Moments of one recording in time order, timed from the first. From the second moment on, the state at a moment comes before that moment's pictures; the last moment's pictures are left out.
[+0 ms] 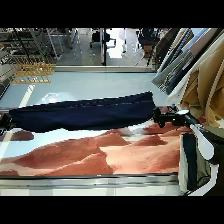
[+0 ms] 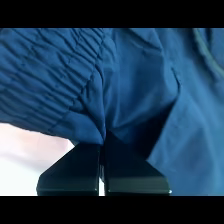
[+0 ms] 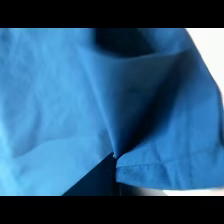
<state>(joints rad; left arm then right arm) 0.74 -1.84 1.53 0.84 -1.10 -1.32 -0.26 -1.84 1.32 -0.59 0.86 1.54</state>
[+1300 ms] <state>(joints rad) 0.89 -1.71 1.81 1.25 -1.47 -1.32 -0.40 -1.33 0.92 -1.12 1.40 1.32</state>
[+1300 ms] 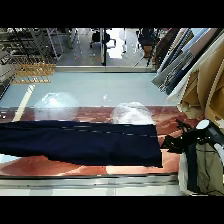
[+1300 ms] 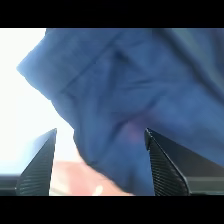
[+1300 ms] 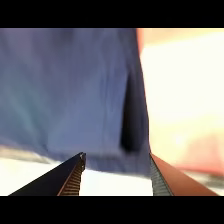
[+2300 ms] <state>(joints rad) 0.25 -1.66 1.60 0.93 -1.65 -1.11 -0.36 -1.43 1.13 -1.26 1.24 1.30</state>
